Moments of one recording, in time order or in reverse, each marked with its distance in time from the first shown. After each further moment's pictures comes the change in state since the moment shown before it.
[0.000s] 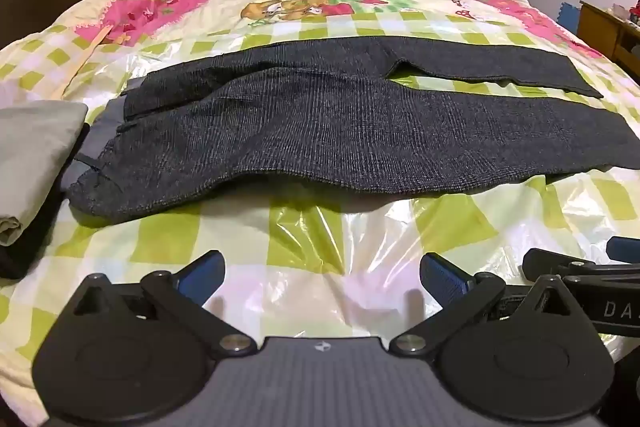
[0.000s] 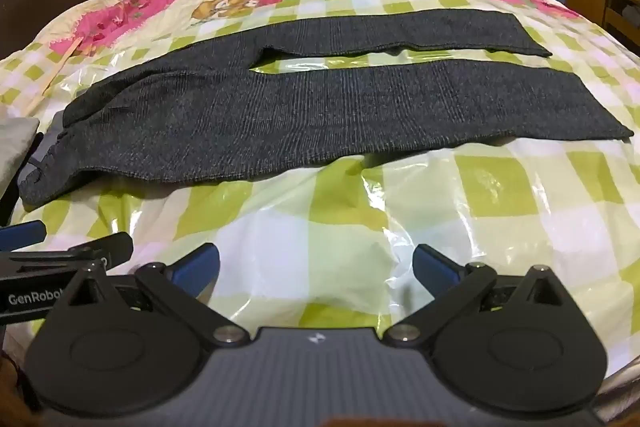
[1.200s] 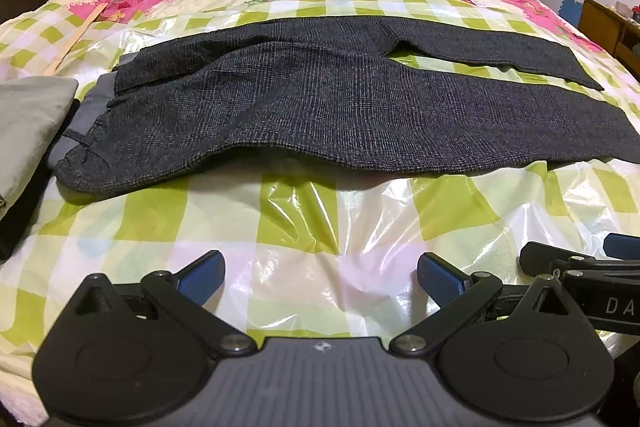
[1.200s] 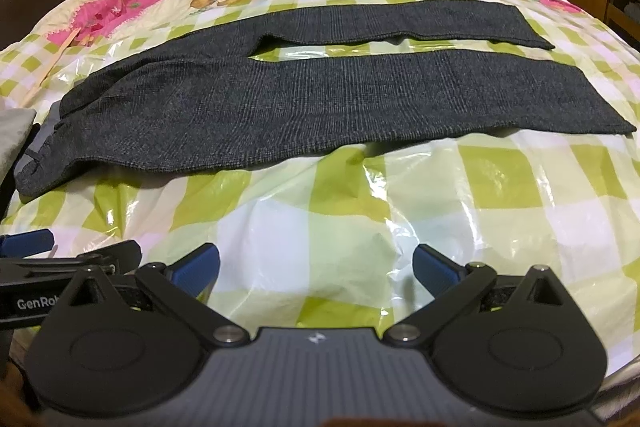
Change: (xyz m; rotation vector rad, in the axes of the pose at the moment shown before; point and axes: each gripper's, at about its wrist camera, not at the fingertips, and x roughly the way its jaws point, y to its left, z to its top) left arm 0.012 0.002 -0.008 -0.020 0.061 -0.020; right arm 0.006 0.002 -0.003 -0.006 0.024 -0.005
